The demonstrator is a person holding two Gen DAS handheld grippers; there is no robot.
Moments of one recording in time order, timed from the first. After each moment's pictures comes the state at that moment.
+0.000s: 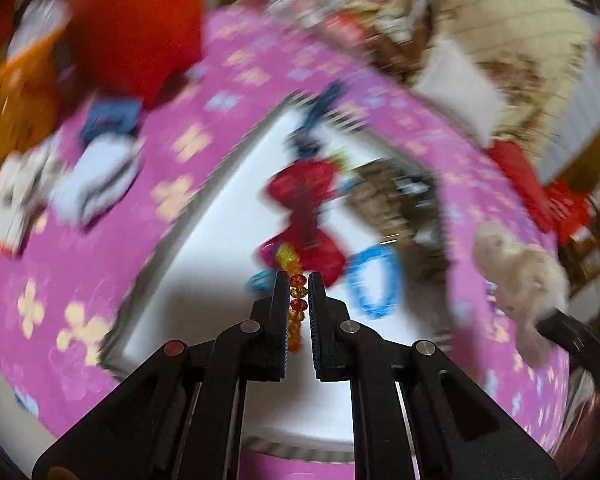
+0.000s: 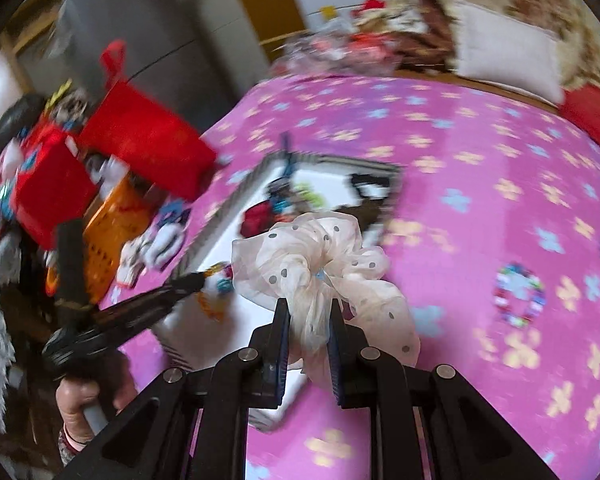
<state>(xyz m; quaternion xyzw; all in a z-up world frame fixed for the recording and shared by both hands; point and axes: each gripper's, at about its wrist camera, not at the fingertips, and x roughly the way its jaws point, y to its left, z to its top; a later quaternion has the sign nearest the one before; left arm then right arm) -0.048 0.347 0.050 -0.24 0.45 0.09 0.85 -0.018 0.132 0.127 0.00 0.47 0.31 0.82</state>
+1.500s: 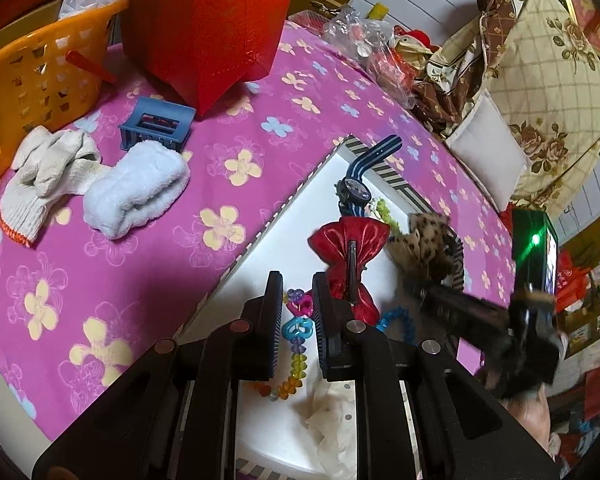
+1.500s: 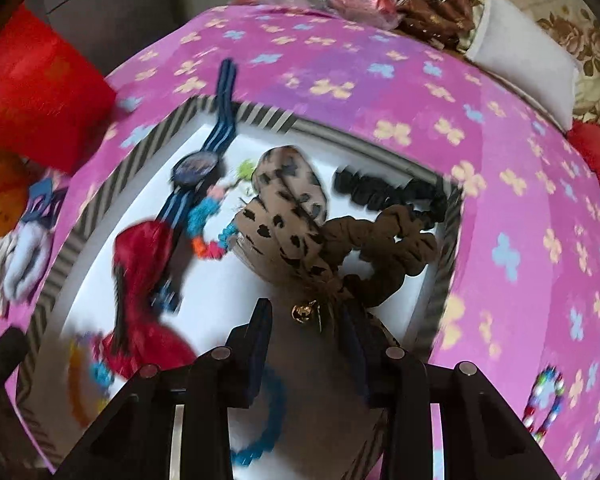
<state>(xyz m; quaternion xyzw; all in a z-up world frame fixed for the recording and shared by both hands) -0.045 0.385 0.060 -0.32 0.40 0.12 0.85 0.113 0.230 0.031 -0.13 0.53 0.19 0.81</state>
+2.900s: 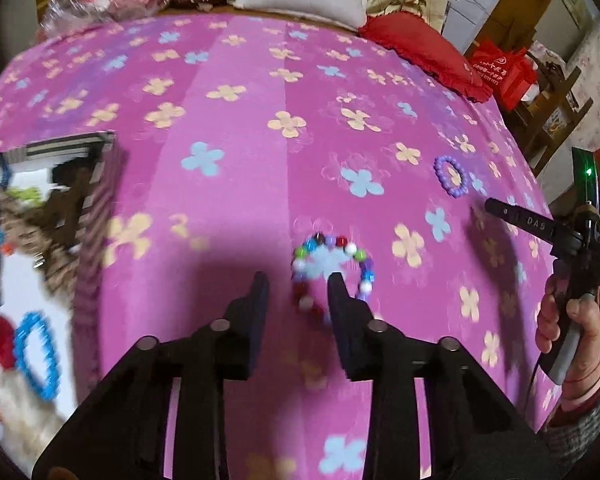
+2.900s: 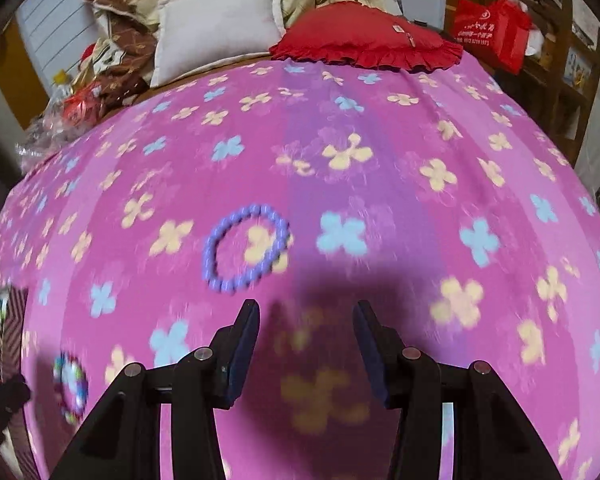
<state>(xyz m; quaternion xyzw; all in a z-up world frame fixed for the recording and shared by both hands) 0.111 0.070 0.048 -0.08 0.52 -0.11 0.84 0.151 -0.239 0.042 0.08 0.50 -0.04 0.86</state>
